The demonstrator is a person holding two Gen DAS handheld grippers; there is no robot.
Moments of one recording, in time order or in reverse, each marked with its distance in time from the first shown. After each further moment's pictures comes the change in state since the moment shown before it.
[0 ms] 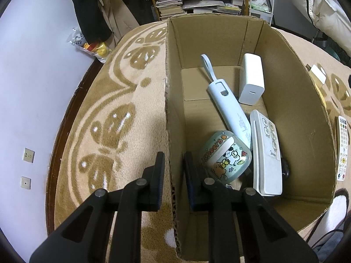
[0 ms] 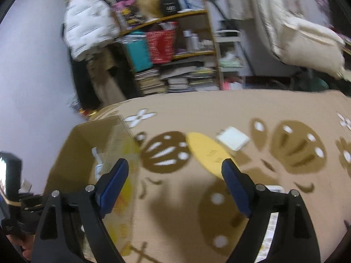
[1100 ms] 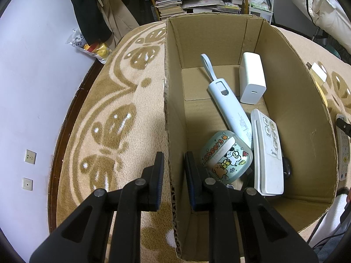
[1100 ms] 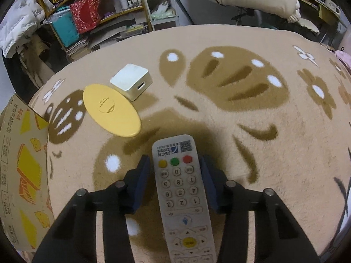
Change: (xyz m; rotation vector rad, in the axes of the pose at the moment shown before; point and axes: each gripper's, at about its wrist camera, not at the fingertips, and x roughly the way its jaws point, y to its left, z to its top) left arm 0.001 -0.002 0.001 0.012 0.000 0.014; right arm 0.046 -0.102 -0.051 0.196 0.270 -0.301
